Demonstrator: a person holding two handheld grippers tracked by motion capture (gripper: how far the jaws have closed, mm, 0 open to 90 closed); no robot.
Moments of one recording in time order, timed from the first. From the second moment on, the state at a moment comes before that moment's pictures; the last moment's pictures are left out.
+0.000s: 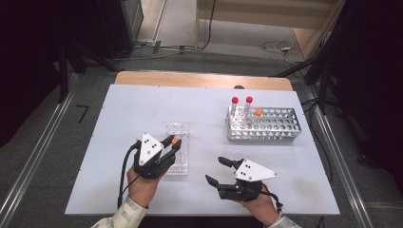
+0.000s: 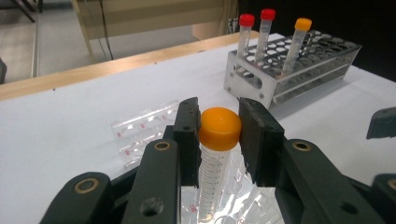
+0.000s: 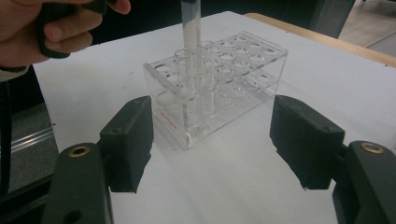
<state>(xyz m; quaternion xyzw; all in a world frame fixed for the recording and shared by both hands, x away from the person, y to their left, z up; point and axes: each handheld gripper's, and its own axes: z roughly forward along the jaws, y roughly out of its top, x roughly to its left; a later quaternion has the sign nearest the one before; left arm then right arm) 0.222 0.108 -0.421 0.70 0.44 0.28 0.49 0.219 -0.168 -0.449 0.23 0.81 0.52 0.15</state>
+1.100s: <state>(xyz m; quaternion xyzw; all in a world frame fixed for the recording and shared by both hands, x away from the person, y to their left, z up) 0.221 0.108 -0.420 0.68 0.47 0.27 0.50 0.278 -0.225 -0.440 0.38 0.74 0.50 0.25</state>
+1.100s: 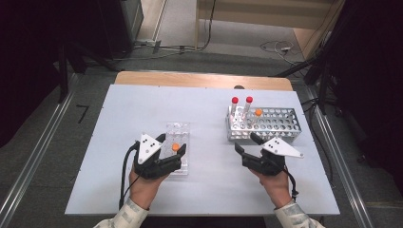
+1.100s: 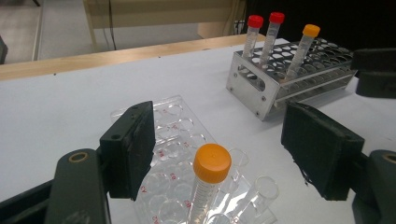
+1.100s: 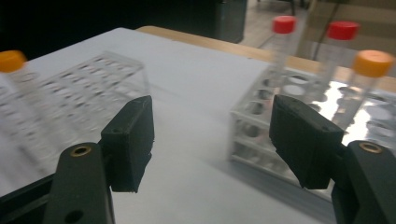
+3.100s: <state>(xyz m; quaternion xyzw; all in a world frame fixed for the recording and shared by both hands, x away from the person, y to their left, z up) 0.222 0.107 -0.420 0.67 0.47 0.26 0.50 0.350 -0.255 -0.419 0.45 0.65 0.51 0.35</state>
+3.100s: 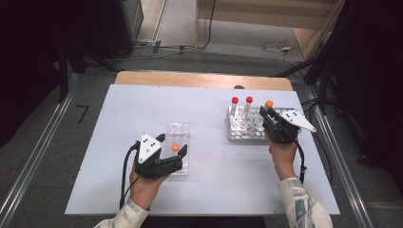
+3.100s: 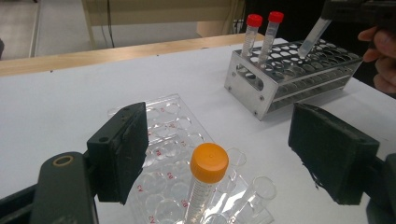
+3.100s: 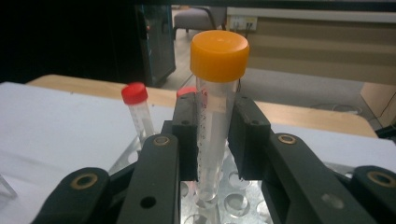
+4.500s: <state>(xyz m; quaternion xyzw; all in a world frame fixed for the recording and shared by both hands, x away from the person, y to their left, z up) 0.202 0.061 -0.403 0.72 0.37 0.20 0.55 0.238 -0.169 -0.431 0.27 0.79 0.52 0.18</state>
